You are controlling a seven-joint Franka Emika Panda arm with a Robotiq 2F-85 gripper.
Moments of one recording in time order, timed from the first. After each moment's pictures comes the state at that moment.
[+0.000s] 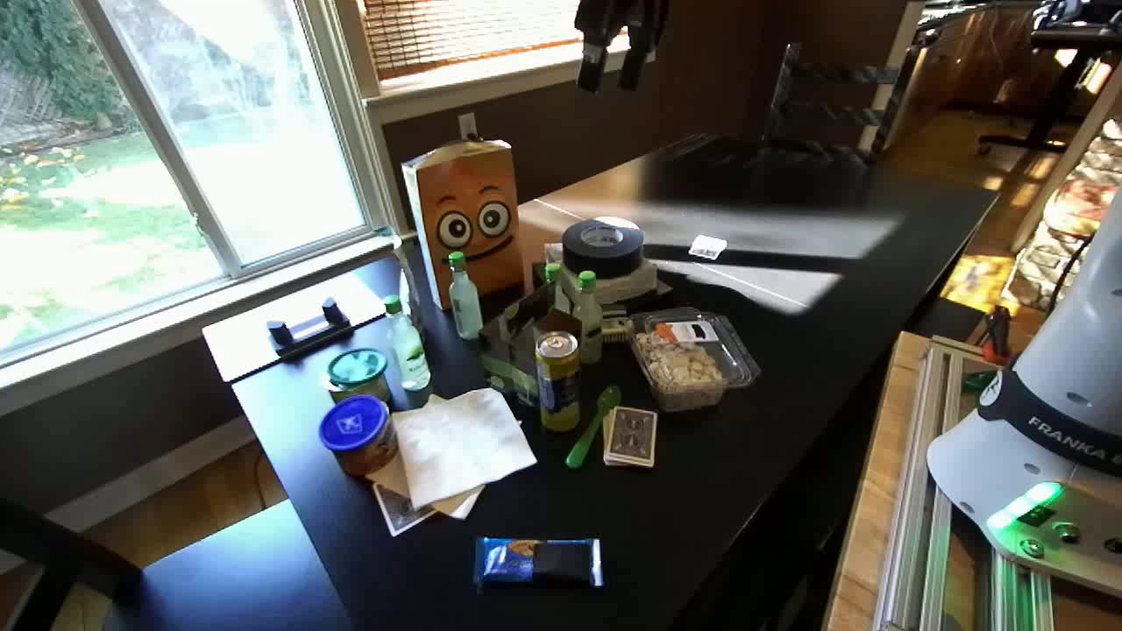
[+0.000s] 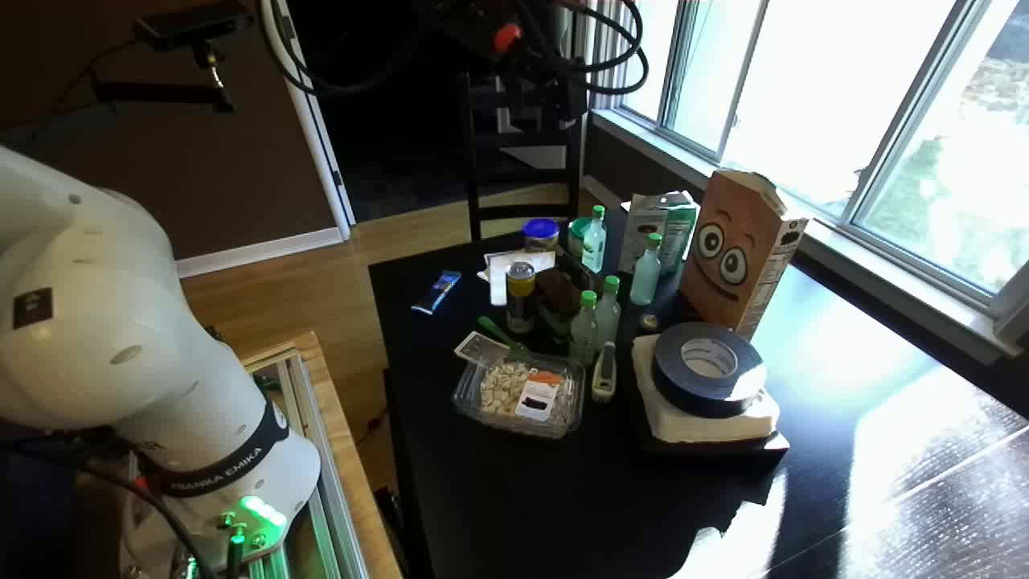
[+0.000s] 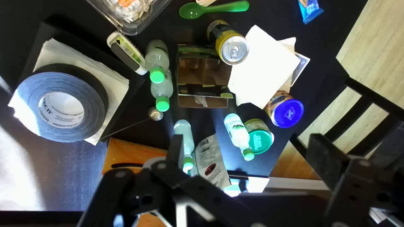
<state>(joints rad) 0.08 -0.44 -0.04 -2.38 0.16 2.16 -0.09</state>
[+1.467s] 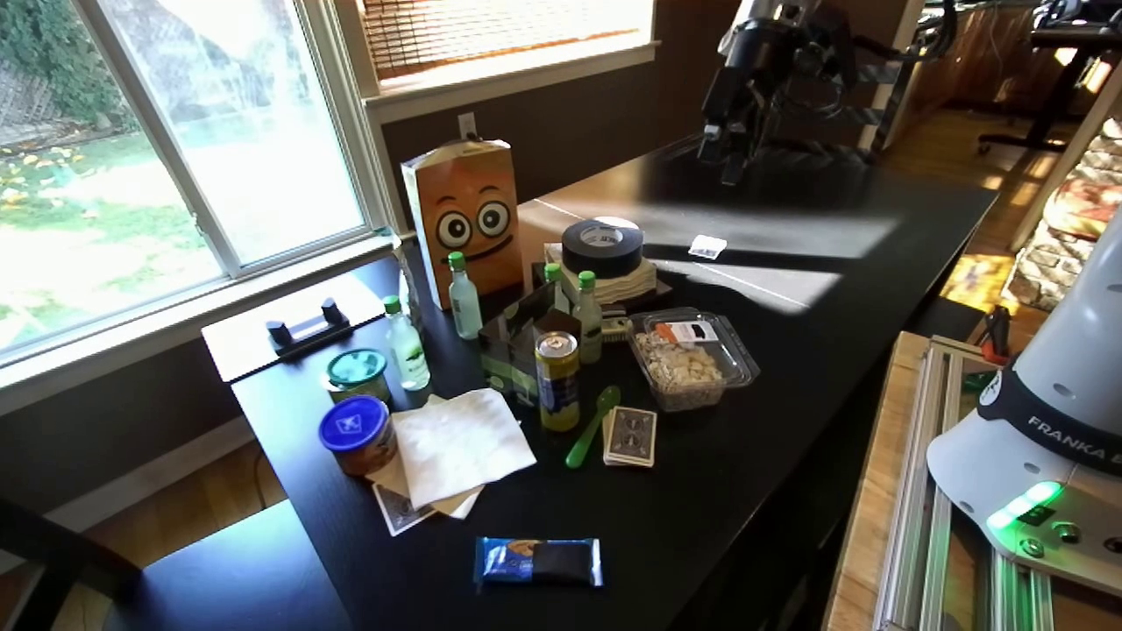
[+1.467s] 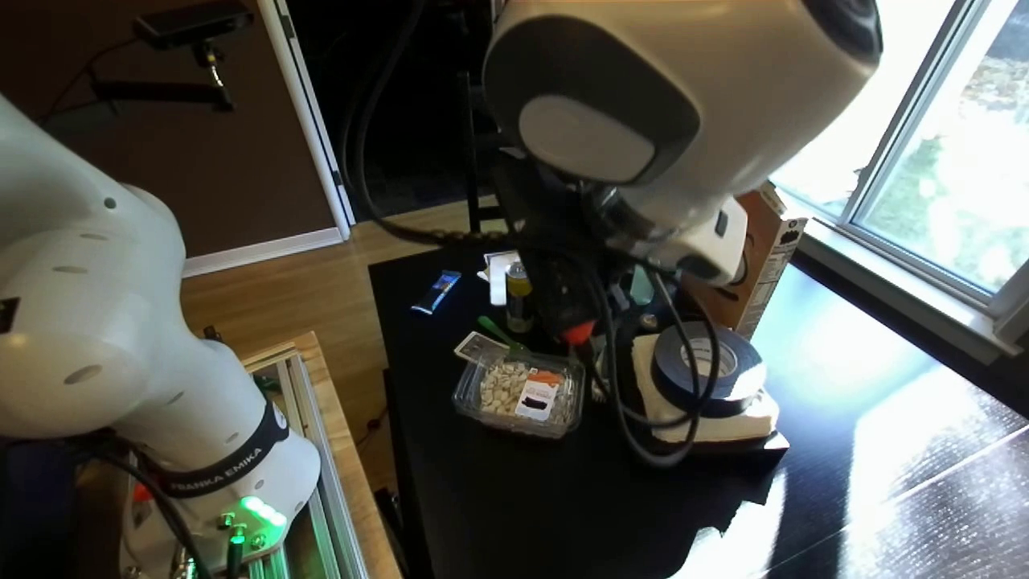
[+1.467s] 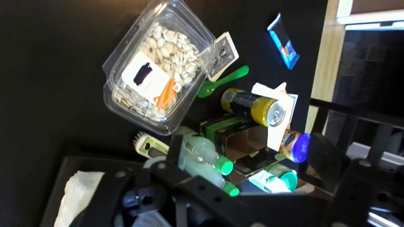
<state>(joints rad) -0.10 -0.20 -0.44 -2.41 0.43 1.92 -0.61</state>
